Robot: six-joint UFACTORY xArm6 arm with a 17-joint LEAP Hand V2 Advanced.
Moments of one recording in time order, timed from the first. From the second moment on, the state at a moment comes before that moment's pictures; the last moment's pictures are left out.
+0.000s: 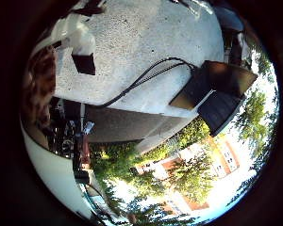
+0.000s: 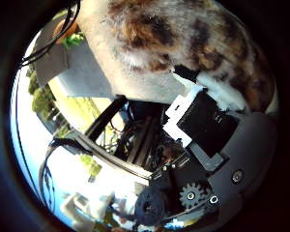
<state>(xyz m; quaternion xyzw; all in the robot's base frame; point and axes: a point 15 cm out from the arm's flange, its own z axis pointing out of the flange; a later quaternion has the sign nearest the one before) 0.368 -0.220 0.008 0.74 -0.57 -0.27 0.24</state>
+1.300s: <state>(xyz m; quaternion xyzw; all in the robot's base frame) 0.522 0.275 0.181 0.91 -0.39 -0.12 -0.06</state>
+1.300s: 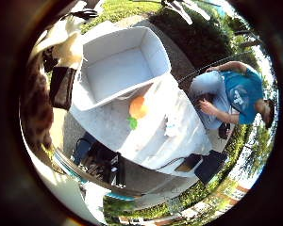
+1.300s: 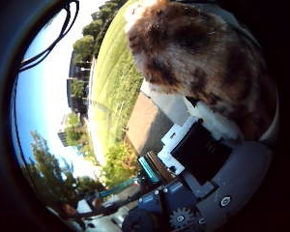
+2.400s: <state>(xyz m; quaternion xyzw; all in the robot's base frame) 0.561 0.198 0.116 0.88 -0.47 -0.06 0.04</state>
